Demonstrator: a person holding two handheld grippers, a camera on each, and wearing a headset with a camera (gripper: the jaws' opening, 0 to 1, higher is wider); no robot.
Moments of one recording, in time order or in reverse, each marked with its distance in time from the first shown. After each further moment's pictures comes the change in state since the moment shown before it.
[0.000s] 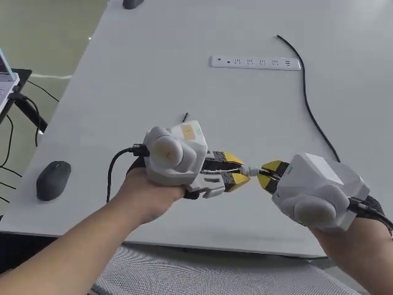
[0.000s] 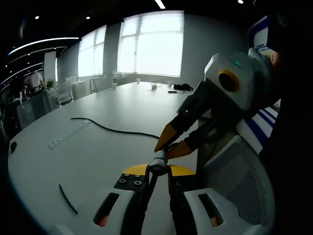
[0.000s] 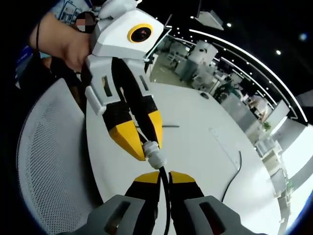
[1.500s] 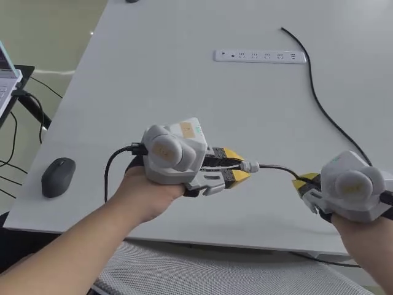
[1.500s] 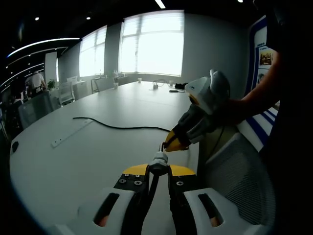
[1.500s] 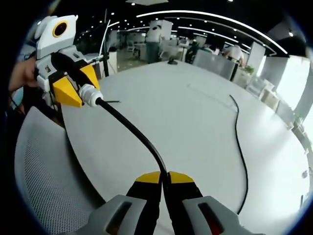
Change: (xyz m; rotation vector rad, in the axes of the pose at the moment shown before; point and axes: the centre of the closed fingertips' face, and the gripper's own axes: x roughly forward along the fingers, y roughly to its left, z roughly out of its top) left arm -0.008 0.004 -0.004 -0.002 0.004 0.015; right arm 0.012 -0.022 -0.097 0.475 0.134 -0.068
